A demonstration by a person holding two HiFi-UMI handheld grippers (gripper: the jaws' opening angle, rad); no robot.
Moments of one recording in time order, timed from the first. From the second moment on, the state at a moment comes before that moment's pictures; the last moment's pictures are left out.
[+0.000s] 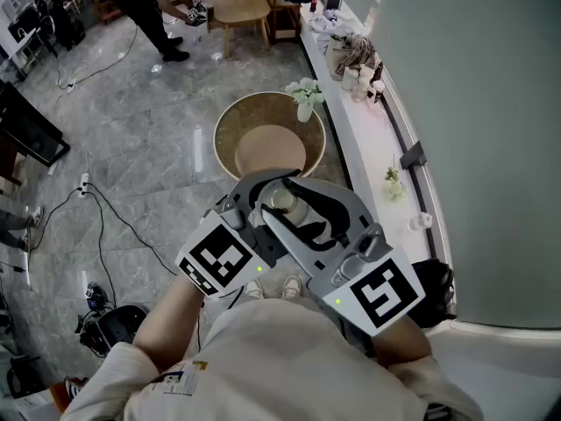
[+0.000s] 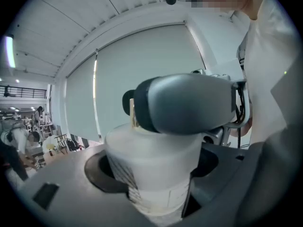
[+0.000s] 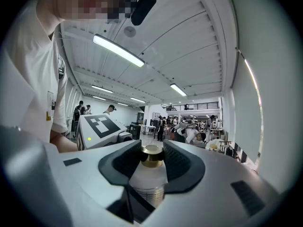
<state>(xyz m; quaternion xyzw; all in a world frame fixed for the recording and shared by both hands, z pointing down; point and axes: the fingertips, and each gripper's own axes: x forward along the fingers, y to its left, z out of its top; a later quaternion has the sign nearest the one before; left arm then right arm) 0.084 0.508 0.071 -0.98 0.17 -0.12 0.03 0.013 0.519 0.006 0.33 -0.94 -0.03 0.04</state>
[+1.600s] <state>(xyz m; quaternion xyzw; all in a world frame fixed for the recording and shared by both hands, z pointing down) 0.151 0.478 0.088 -0.97 0.21 -0.13 0.03 0.083 0.493 0.020 0.29 -0.96 -0.03 0.02</state>
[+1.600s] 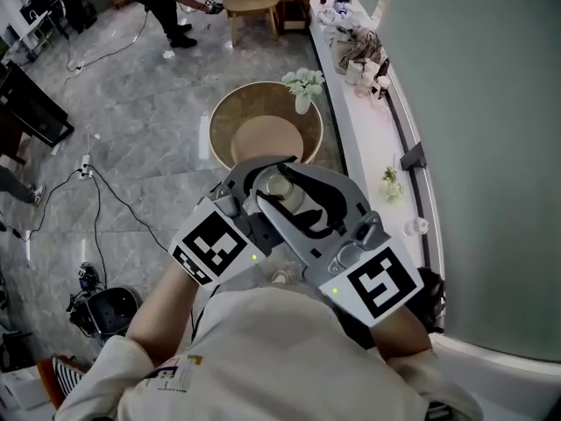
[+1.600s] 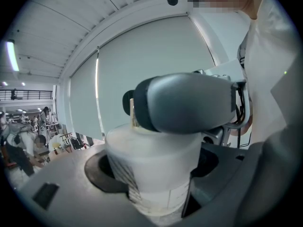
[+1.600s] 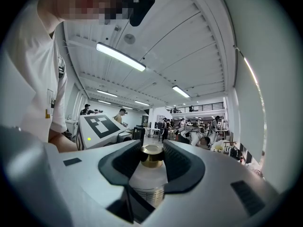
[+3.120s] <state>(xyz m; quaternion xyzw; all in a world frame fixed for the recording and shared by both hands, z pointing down) 0.073 0.233 0.112 -0.98 0.16 -0.14 0.04 0.004 0.241 0.043 0.34 -0.94 -0.01 0.02</state>
